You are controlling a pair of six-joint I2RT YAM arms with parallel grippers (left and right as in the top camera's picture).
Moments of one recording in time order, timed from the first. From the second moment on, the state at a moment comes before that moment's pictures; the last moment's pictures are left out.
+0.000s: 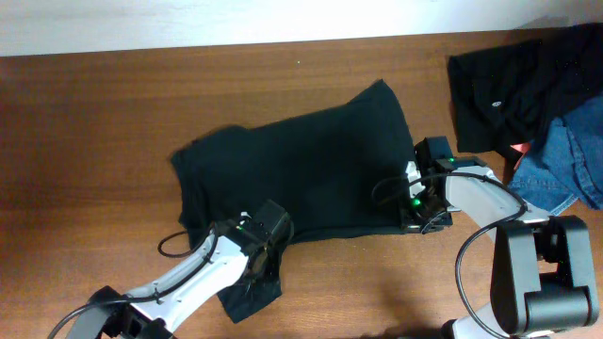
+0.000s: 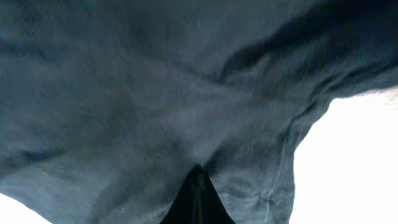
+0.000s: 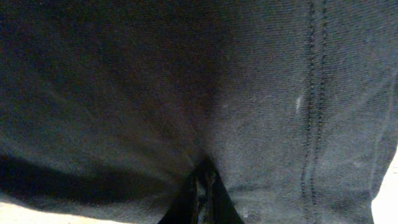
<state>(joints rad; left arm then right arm) -0.65 1.51 0.72 -0.78 0.02 -0.60 0.04 1.71 0.91 -0.81 -0.12 0.07</state>
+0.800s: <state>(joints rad) -0.65 1.36 0.82 -0.87 0.24 -0.53 0.04 1.72 1.04 -1.02 -0.10 0.08</state>
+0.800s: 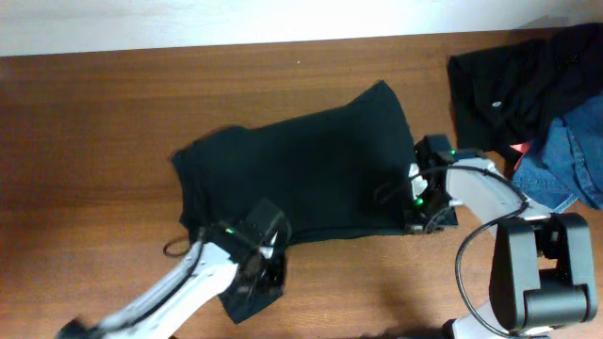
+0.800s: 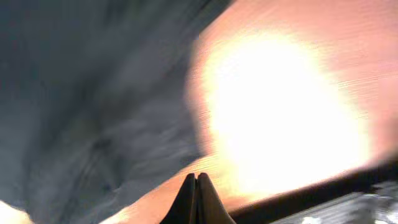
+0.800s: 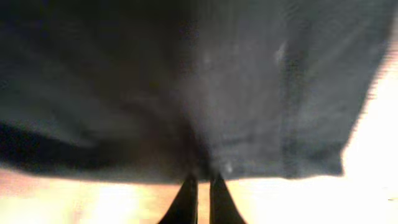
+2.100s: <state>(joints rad) 0.03 1.97 1.39 -0.68 0.18 -0.29 0.12 2.10 1.54 -0.43 -0.11 -0.05</state>
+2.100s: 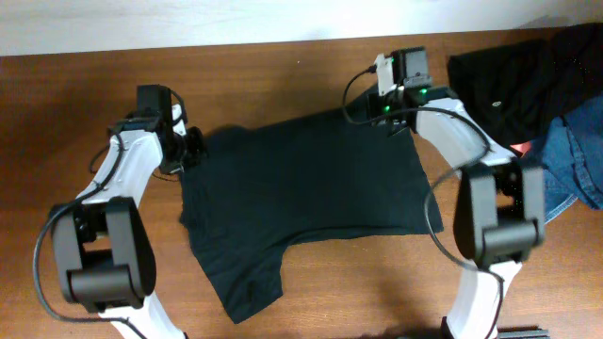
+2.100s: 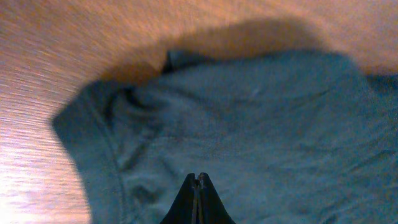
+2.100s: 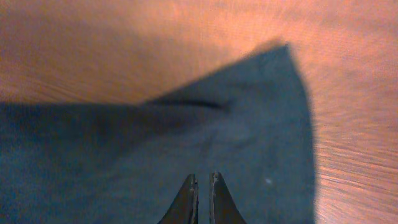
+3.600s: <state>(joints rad) 0.03 2.14 1.44 -0.41 0.08 -0.13 0.12 2.25 1.55 -0.27 -0.07 -0.05</state>
